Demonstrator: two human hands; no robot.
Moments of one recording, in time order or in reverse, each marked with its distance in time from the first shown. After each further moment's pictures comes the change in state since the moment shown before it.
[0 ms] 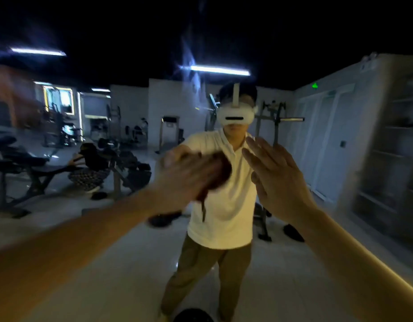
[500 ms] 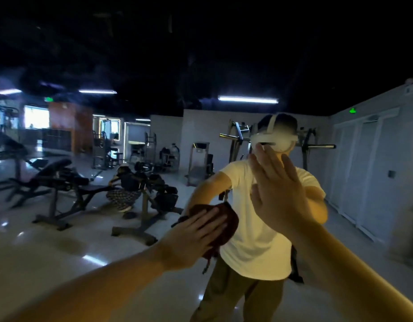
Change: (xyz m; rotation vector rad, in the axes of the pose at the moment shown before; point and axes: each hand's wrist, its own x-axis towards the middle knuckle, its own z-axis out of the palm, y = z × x) left_hand -0.006 0.091 0.000 0.100 -0.253 -0.041; right_hand 0.012 0.043 -0.027 0.109 0.075 0.089
